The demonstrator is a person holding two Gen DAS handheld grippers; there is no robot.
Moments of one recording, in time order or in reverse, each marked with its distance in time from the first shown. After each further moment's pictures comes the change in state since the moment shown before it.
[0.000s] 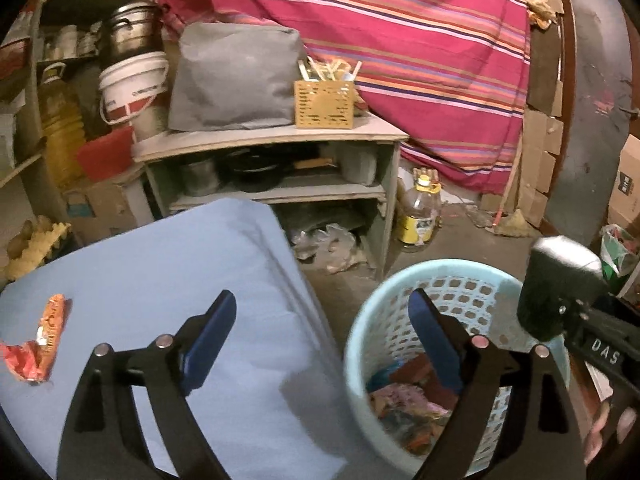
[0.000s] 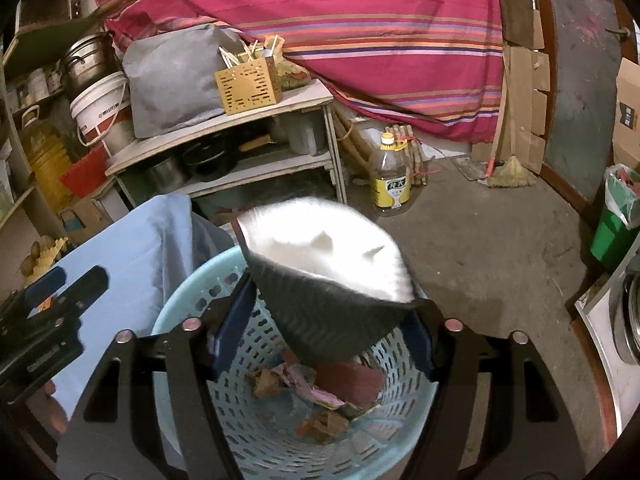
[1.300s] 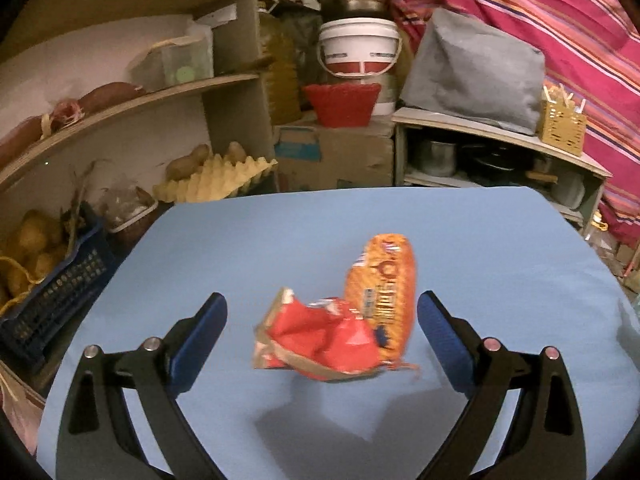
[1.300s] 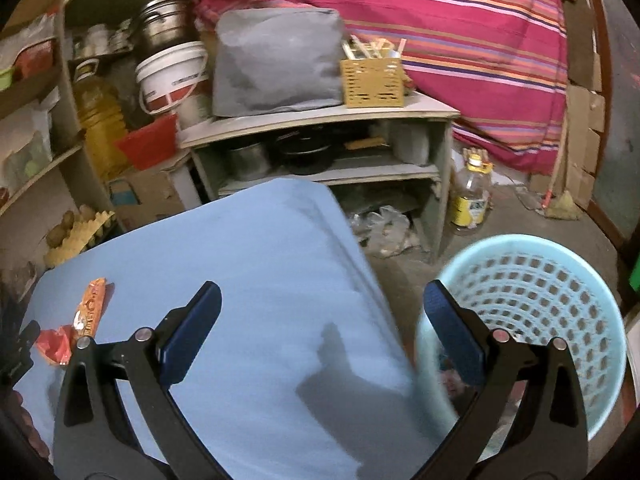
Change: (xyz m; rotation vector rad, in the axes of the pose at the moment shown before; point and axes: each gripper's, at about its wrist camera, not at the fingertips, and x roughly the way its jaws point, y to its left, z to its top) left arm -0.075 0.350 -0.107 -0.257 0.027 0.467; right arm 0.030 0.237 -0.033 -0.137 -0.046 0.107
